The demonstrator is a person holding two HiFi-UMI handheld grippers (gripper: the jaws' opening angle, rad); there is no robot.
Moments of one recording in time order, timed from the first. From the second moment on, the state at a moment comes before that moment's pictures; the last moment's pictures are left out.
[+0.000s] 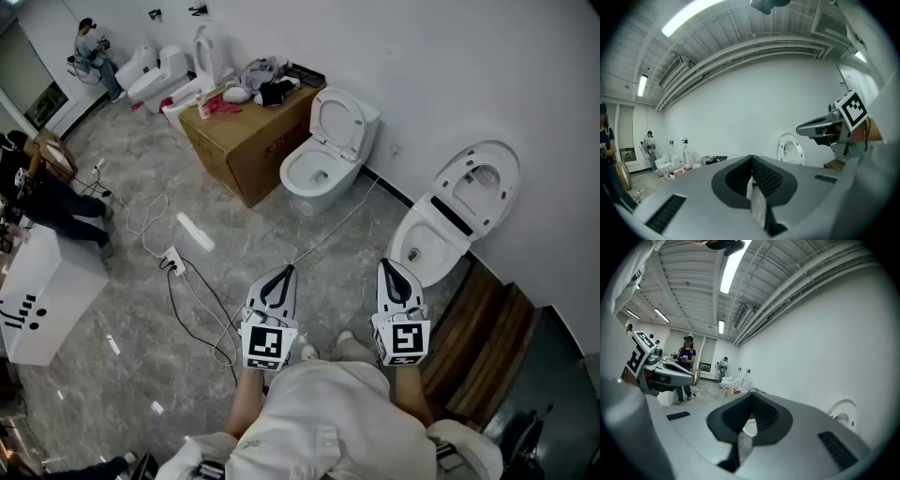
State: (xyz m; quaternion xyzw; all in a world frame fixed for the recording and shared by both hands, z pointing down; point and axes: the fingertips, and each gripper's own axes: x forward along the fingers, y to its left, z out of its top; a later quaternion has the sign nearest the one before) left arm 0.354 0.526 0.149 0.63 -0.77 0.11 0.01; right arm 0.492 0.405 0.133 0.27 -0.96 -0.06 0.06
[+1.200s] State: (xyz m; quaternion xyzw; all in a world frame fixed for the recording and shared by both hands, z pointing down) left arm 0.214 0.333 0.174 0.63 -0.77 0.14 0.04; right arm 0.323 0.229 0.167 0.22 -0.97 -0.04 0.08
